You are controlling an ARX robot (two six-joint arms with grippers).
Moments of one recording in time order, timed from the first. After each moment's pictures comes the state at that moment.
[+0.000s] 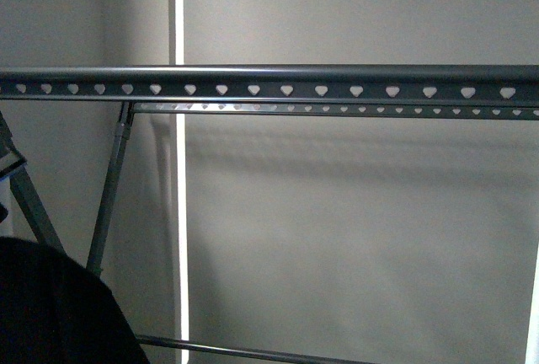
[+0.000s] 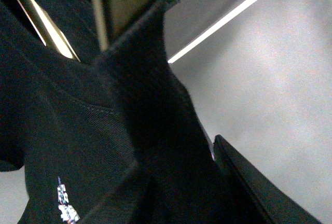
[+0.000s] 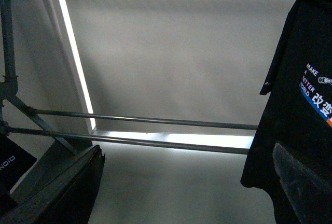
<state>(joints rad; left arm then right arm) 0.05 1.58 1.04 0.12 -0.29 -0.83 0.00 0.00 0.01 0.00 0.00 0.00</state>
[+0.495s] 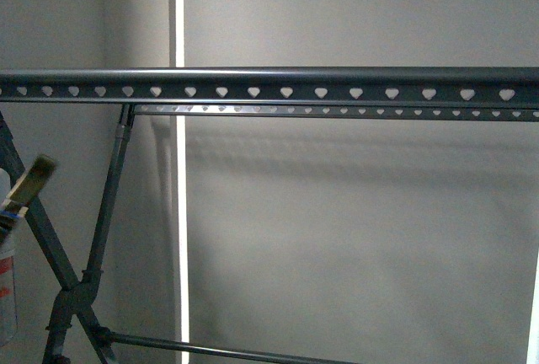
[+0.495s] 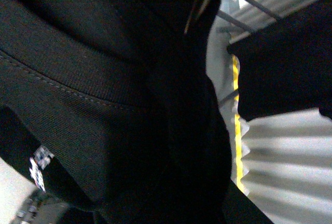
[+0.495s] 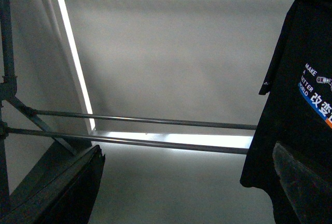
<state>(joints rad) 0.11 1.07 0.56 -0.20 0.48 -0.20 0.00 0.00 0.01 0.00 0.00 0.00</state>
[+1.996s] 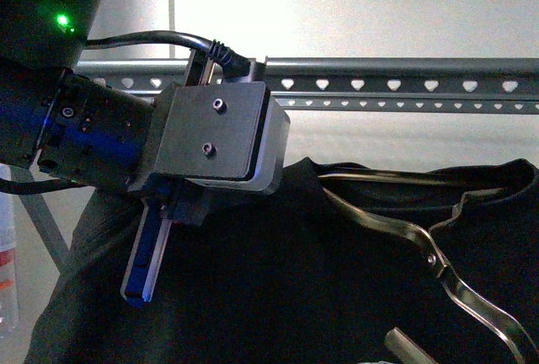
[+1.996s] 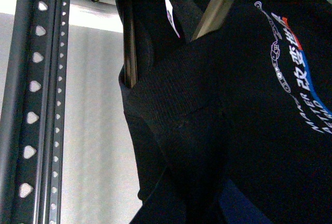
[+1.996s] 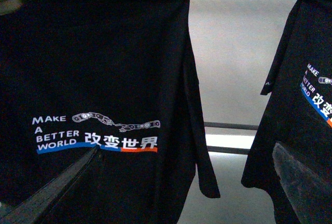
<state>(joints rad) -0.27 1.57 1.18 0.03 0.67 1.67 0.00 0.00 0.01 0.00 0.00 0.00</state>
